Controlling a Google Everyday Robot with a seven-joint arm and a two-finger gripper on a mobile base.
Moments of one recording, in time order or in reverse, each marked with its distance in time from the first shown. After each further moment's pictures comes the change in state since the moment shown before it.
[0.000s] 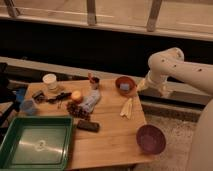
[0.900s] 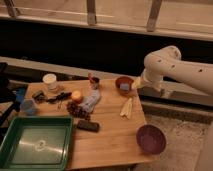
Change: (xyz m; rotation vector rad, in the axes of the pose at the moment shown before) arm 0.000 0.053 -0.030 -0.047 -0.083 -0.127
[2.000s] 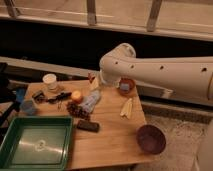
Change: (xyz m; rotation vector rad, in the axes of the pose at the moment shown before) arm 0.030 0.196 -0.035 -0.202 -0.040 -0.280
